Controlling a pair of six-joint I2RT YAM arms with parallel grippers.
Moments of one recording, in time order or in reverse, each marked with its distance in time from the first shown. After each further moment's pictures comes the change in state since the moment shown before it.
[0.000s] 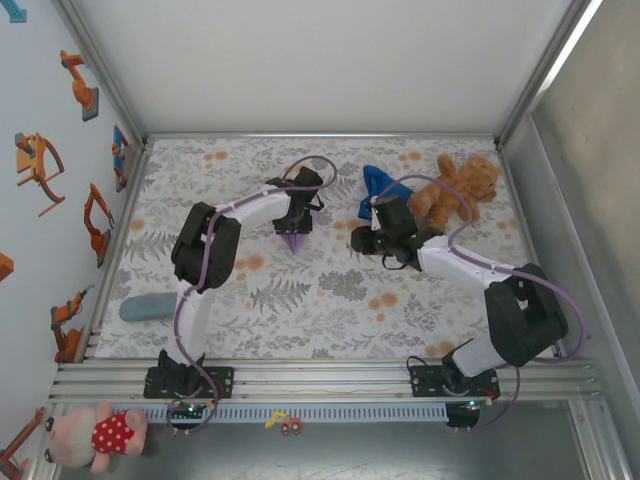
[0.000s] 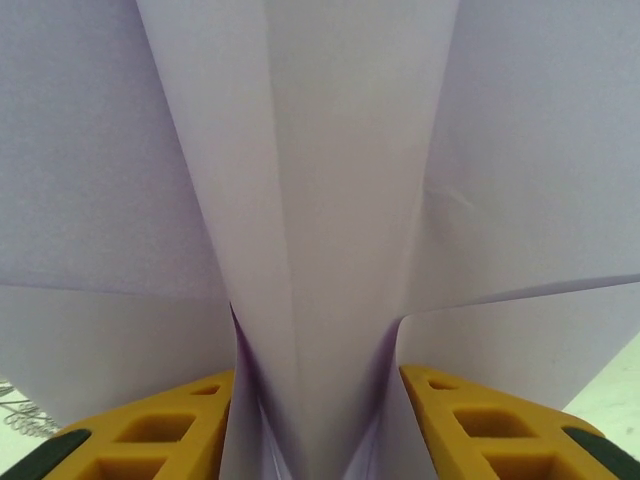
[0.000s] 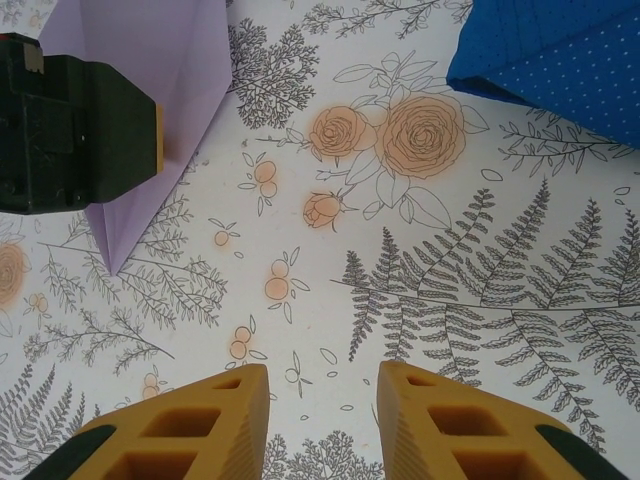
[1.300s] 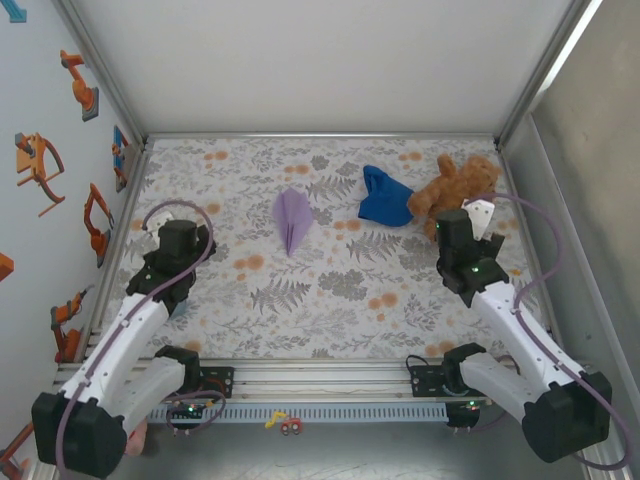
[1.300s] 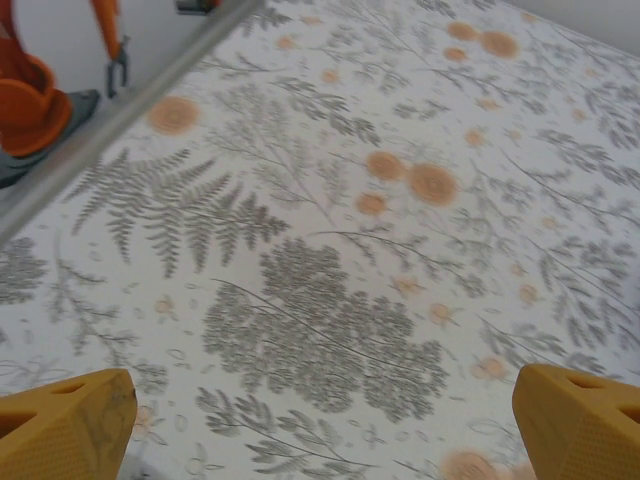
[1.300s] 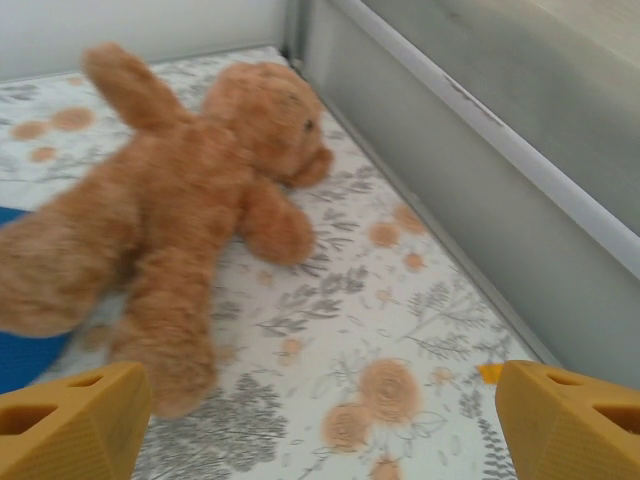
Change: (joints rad) left arm 0.385 -1.328 -1.043 0.333 -0.303 0.061; right arm -0.221 -0.536 -0.189 -0.169 0.893 -0.093
